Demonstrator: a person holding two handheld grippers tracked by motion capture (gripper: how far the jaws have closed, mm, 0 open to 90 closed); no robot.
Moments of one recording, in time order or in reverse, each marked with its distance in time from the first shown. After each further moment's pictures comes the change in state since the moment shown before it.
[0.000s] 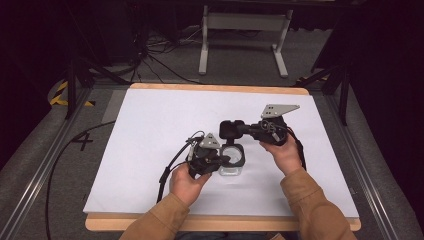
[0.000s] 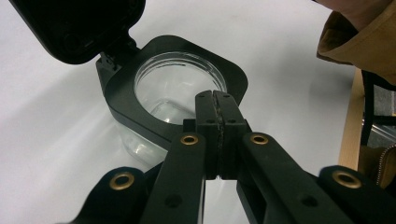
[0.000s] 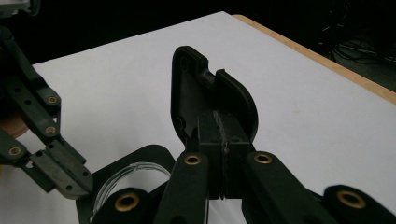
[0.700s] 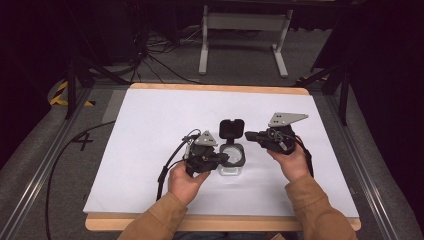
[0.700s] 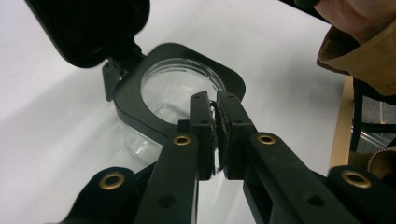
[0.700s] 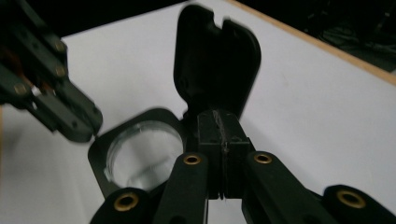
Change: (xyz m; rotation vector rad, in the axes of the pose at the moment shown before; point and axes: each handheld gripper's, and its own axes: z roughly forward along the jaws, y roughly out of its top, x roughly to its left) left arm 0.007 0.002 -0.012 -0.031 -0.011 -0.017; right arm 0.013 -0.021 -0.024 0.048 -0.062 0.021
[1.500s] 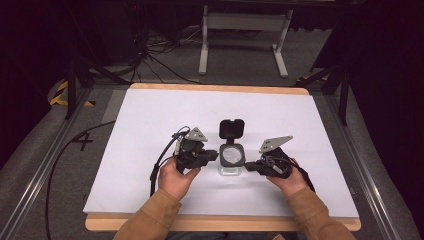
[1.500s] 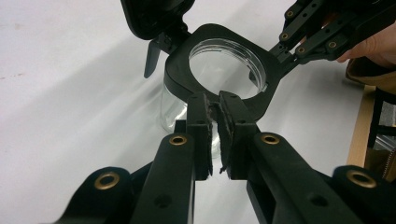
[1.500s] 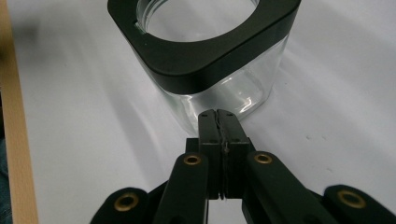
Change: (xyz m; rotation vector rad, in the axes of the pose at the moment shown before) left arm 0.018 -0.008 -0.012 0.047 0.037 -0.050; right arm 0.027 -0.055 0.022 0.255 0.102 0.052
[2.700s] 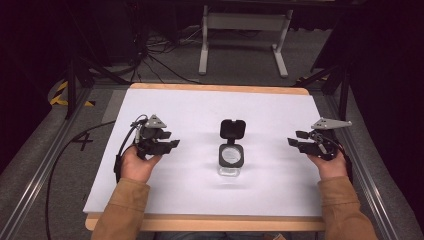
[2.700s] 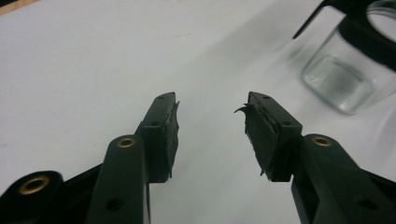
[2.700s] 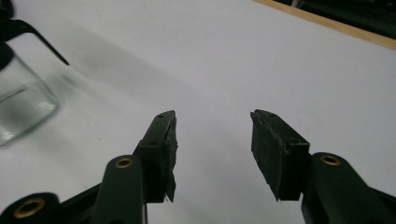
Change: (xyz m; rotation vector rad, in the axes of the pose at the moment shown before) left arm 0.090 -0.038 -0.067 0.029 0.258 -0.054; right arm -0.092 -0.041 -0.098 -0.169 -0.398 0.168
